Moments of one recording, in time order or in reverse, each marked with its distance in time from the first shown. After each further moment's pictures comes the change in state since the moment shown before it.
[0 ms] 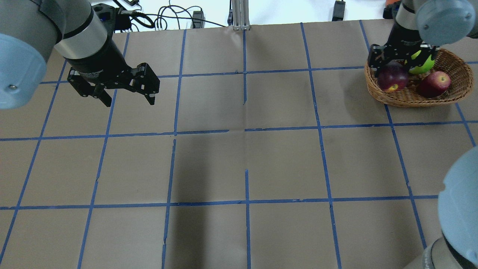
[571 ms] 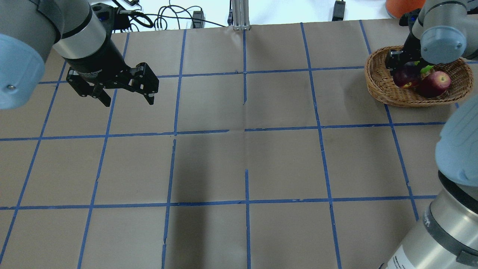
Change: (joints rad) left arm 0.002 0.002 0.000 0.000 0.000 0.001; right arm -0.064 0.184 -0.015 -0.330 -0.009 -0.094
